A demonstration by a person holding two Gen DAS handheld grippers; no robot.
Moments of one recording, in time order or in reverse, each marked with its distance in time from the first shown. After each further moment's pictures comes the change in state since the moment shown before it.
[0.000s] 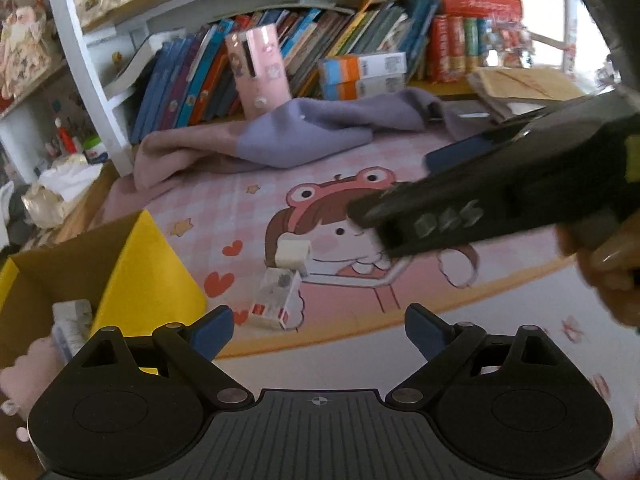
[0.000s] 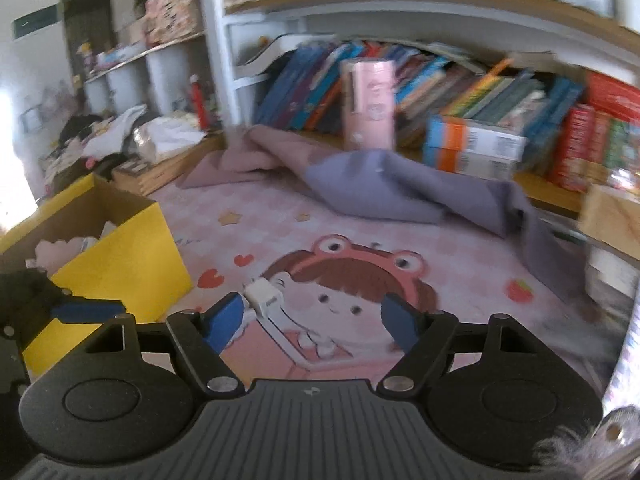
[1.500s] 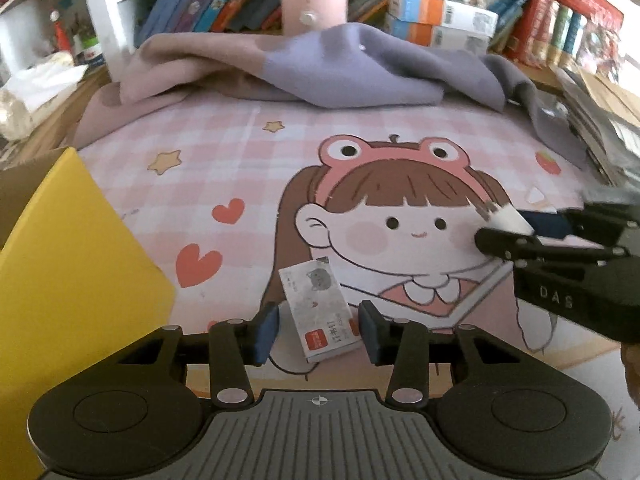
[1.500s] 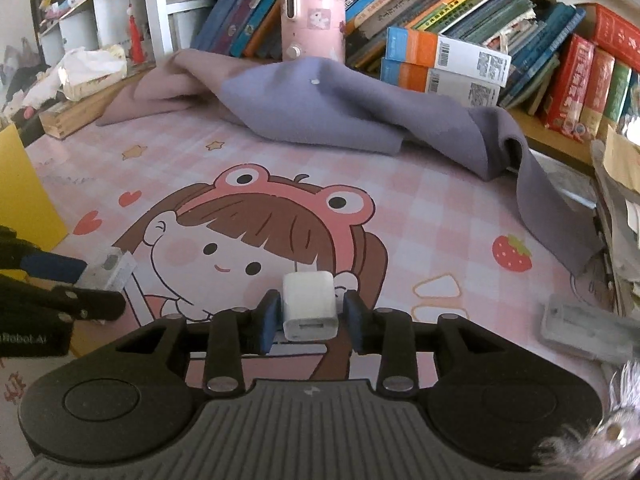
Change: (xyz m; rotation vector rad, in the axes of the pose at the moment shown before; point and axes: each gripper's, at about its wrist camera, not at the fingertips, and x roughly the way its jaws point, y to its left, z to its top) left arm 0.095 0.028 0.025 -0.223 0.182 -0.021; right arm 0.083 -0.070 -0.033 0.007 0.122 -0.136
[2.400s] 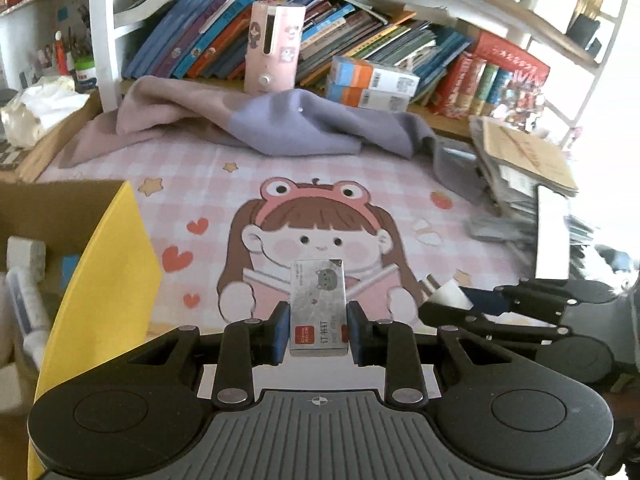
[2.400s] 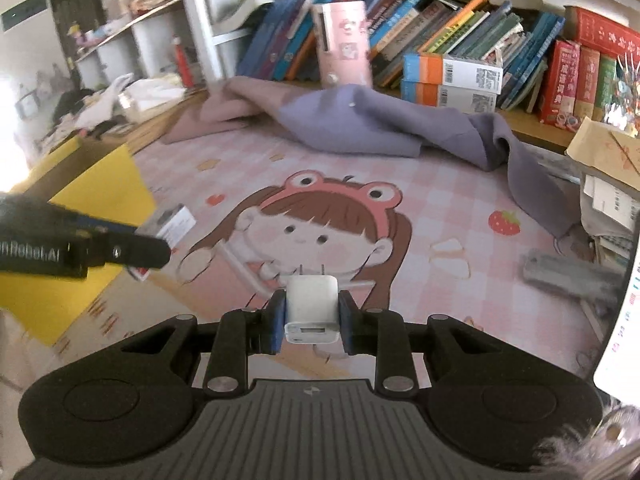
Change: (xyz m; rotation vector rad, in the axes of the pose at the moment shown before) left arm -0.115 -0.008 -0.022 -0.029 -0.088 -0.193; right arm -0.111 0.019 -0.026 0.049 -0.011 0.134
